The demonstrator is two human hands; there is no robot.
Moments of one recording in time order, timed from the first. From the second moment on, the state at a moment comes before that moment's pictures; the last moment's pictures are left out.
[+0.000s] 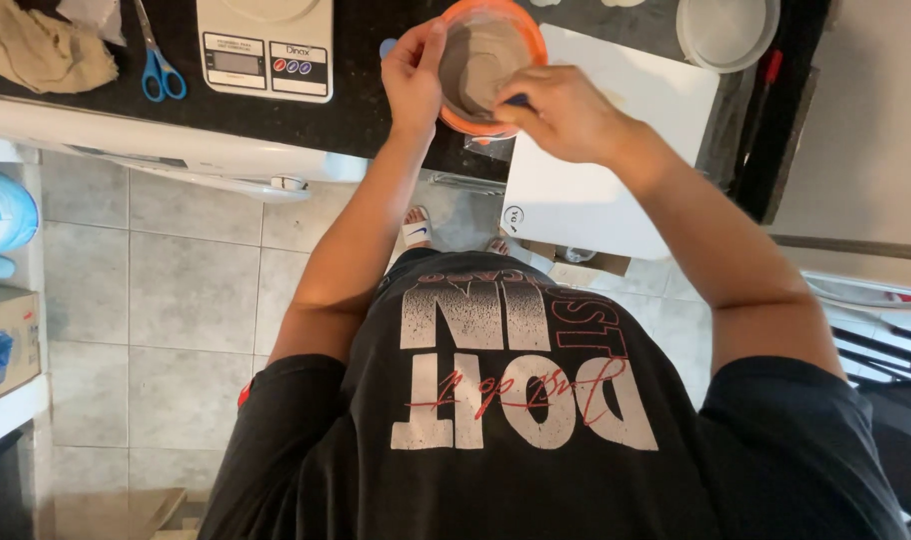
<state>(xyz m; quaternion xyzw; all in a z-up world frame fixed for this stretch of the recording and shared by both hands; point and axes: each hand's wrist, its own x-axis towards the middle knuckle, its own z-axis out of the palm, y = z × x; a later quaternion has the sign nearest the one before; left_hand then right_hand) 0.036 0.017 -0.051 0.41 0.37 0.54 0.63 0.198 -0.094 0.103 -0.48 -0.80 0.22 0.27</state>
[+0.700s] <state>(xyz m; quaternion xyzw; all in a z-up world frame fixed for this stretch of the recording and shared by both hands) 0.043 0.018 -0.051 0.44 0.39 0.54 0.60 0.217 -0.083 0.064 -0.50 -0.81 0.09 0.28</state>
